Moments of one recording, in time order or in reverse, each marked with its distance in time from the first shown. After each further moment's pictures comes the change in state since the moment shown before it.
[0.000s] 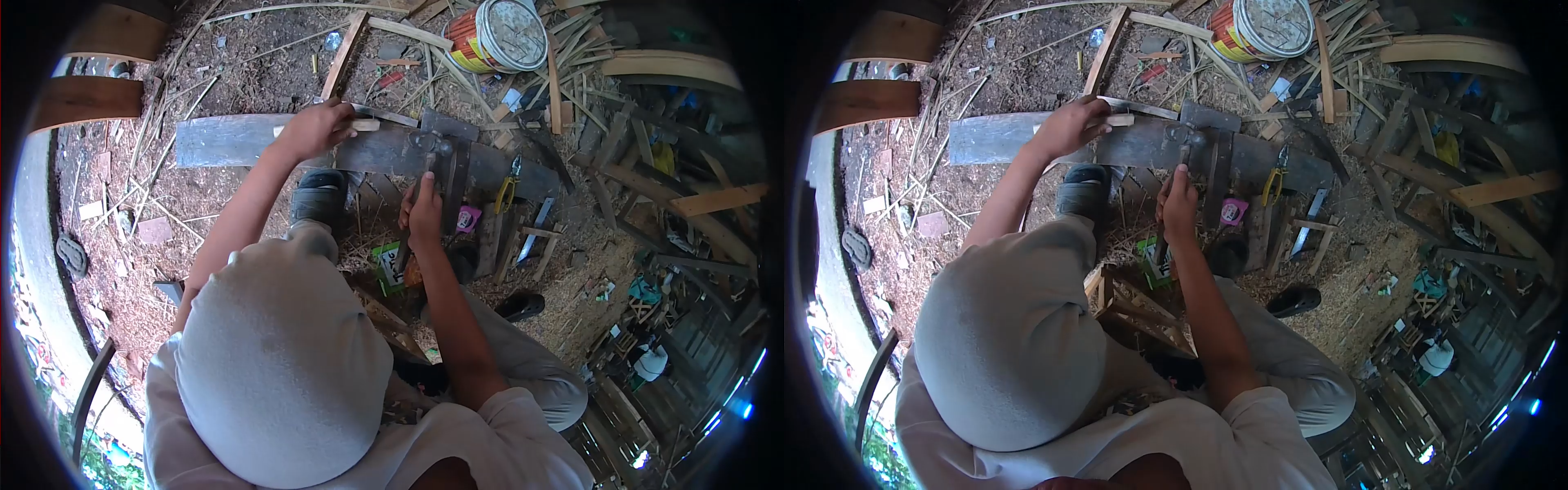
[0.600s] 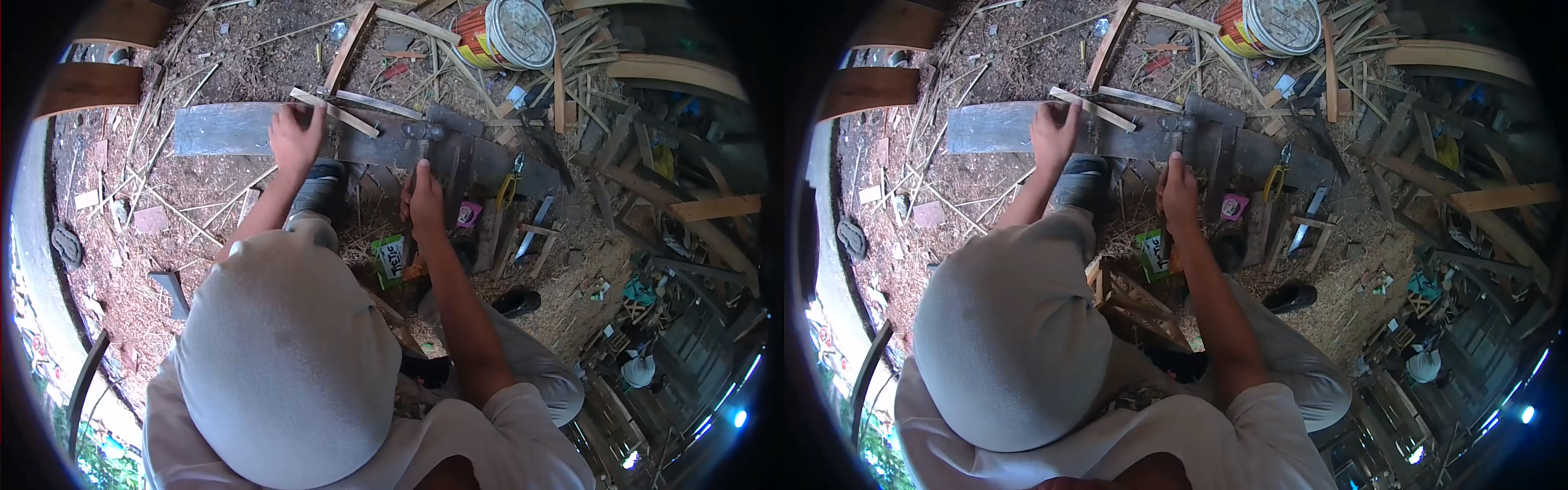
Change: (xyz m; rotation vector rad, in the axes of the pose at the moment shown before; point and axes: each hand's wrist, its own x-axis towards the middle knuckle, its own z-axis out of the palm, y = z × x) left_hand -0.036 -0.001 0.050 -0.008 0.749 -0.540; right_hand 0.001 -0.013 0.007 -0.126 -0.044 0.023
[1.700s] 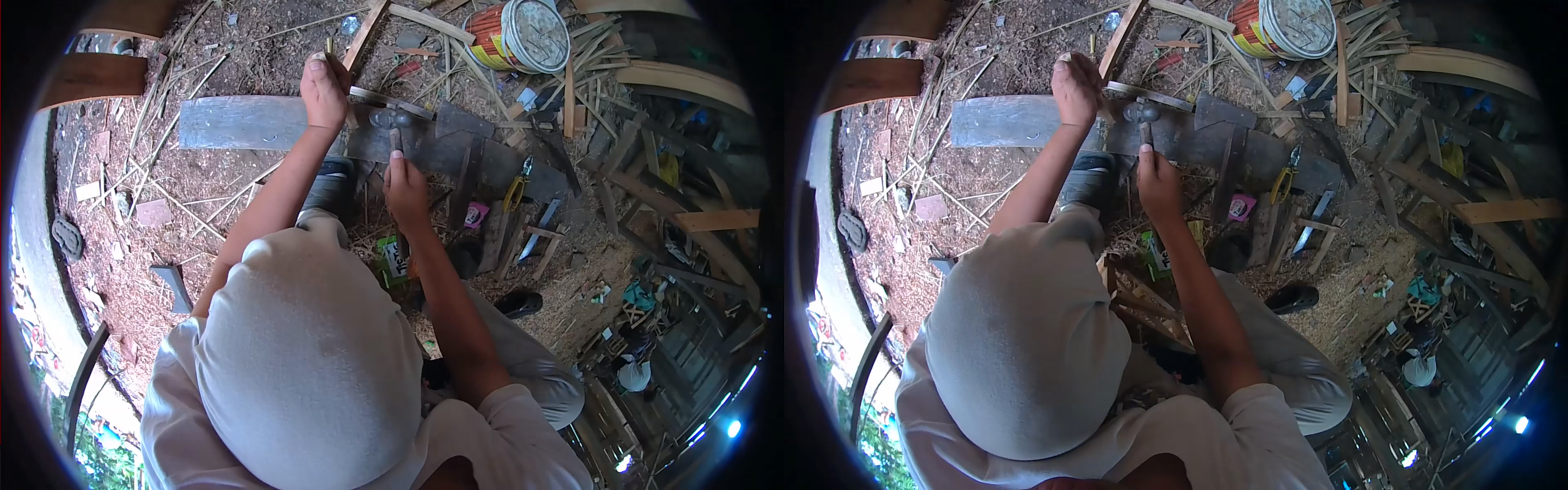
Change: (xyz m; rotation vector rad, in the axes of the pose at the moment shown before) left_hand 0.058 0.025 0.042 -0.987 0.054 0.032; right_hand 0.003 0.003 0.045 -0.209 -0.118 -0.283
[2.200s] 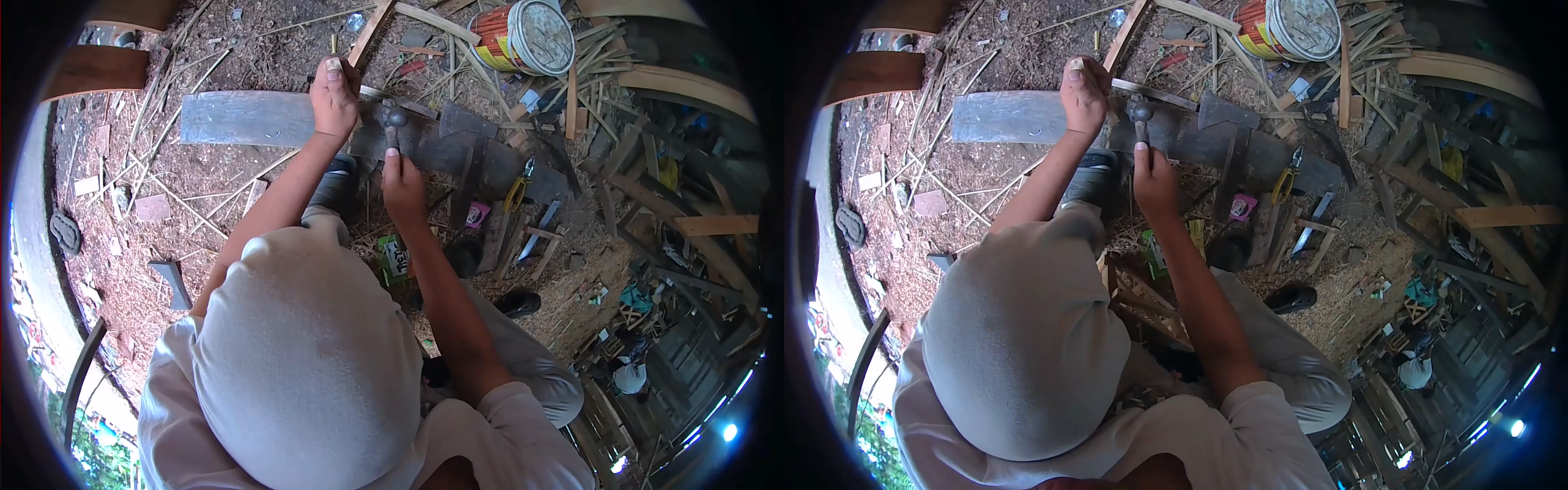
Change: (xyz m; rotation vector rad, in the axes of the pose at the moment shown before) left_hand -0.018 0.019 0.008 0.052 0.027 0.069; right_hand 0.007 0.012 0.013 -0.265 0.083 -0.090
